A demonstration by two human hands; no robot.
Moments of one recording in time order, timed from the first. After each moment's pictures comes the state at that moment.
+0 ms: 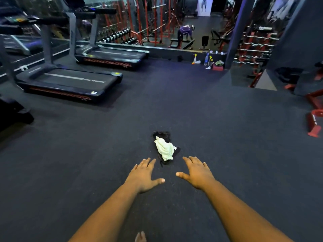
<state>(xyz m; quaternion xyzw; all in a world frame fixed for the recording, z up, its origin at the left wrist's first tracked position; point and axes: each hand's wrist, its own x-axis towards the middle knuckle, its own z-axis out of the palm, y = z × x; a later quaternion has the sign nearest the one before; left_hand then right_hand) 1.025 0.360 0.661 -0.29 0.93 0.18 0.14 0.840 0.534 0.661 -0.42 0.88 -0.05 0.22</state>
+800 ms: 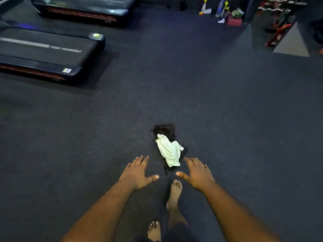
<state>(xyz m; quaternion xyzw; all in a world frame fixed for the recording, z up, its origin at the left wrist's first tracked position) 0.769 0.006 0.542 -0.29 0.89 0.23 0.27 0.590 0.211 0.540 -0.35 0.87 -0.03 0.34</state>
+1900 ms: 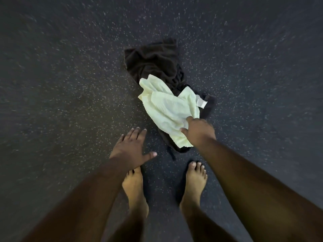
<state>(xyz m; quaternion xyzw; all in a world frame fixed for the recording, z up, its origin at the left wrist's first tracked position) 0.572 -0.174 -0.078 -0.19 0.83 0.22 0.48 0.397 0.011 -0.117 -0.24 0.87 0.09 0.42</state>
